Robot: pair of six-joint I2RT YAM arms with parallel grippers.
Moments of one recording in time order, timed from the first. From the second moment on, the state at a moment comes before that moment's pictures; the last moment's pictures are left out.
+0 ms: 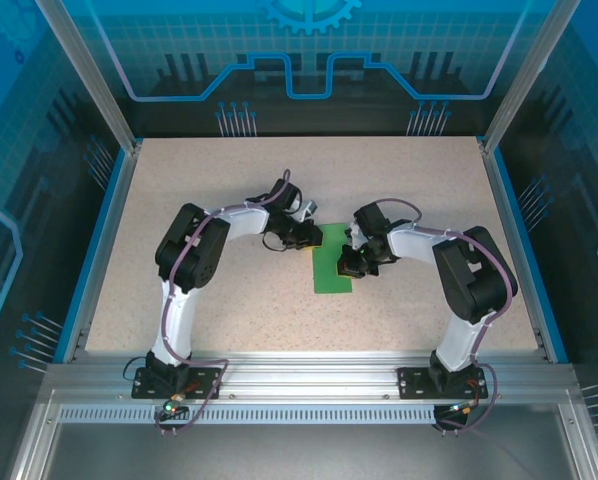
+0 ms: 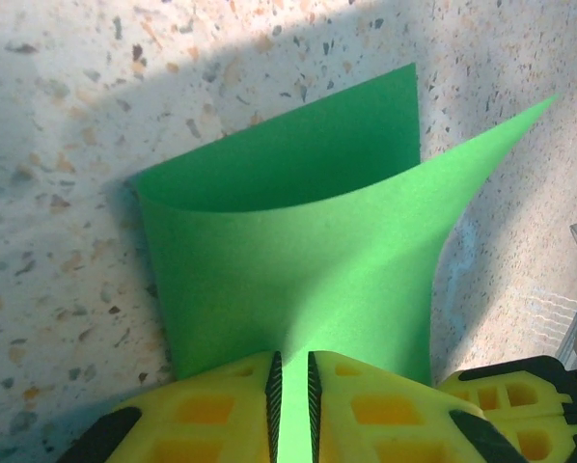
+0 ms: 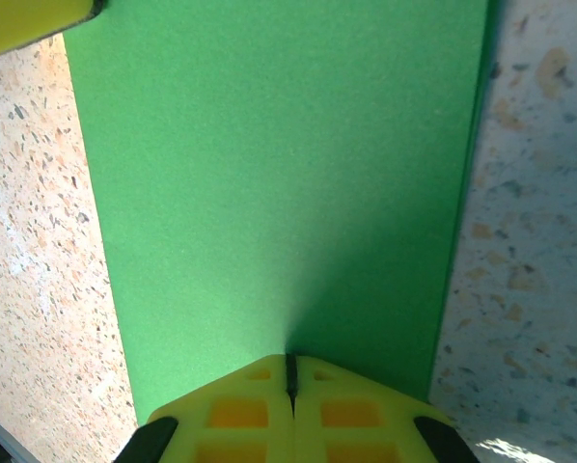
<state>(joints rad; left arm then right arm) -0.45 2.18 1.43 -0.33 0.64 -0.51 0.42 1.79 0.96 -0.47 -0.45 0.50</state>
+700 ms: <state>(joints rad) -0.42 2.30 1.65 -0.40 0.60 -0.51 0.42 1.79 0.96 -0.47 -0.45 0.50</state>
